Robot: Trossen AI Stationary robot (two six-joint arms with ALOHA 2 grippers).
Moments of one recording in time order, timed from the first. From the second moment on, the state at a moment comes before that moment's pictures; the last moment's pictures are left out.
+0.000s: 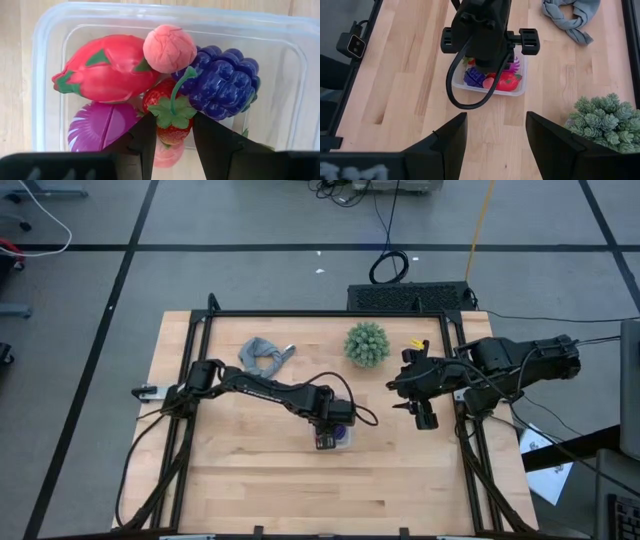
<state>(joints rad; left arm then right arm) -0.13 2.16 1.72 -0.87 -0.10 -0.18 0.24 1.23 1.47 -1.18 0.11 0.07</state>
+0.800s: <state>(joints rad) -0.12 2.16 1.72 -0.87 -0.10 -0.16 0.24 1.23 1.47 -1.17 0.11 0.07</state>
